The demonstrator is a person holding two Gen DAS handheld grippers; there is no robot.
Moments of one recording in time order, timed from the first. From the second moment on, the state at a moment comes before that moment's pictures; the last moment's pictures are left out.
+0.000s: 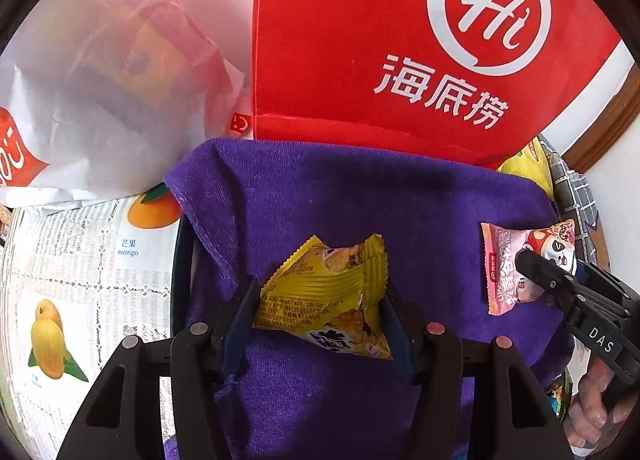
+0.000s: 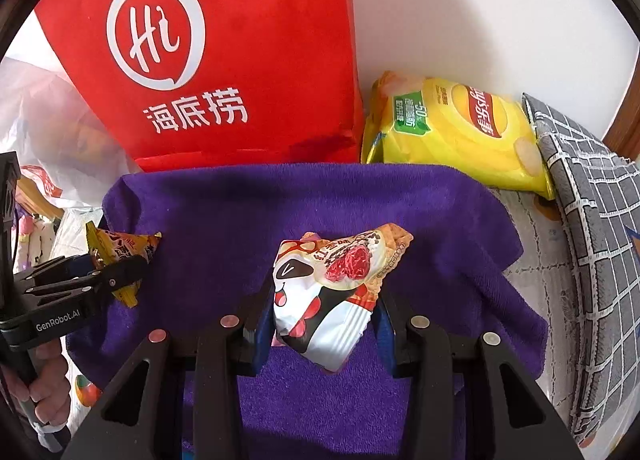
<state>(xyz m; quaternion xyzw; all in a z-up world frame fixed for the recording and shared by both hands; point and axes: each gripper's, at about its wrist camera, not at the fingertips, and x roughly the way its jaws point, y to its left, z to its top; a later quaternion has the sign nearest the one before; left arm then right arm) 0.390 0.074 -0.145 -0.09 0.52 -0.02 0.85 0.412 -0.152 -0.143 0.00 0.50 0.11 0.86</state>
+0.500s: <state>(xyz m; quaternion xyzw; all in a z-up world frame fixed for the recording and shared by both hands) 0.395 0.056 -0.137 -0.06 0.52 -0.01 0.85 0.413 -0.154 -0.131 0.00 0.49 0.11 0.86</state>
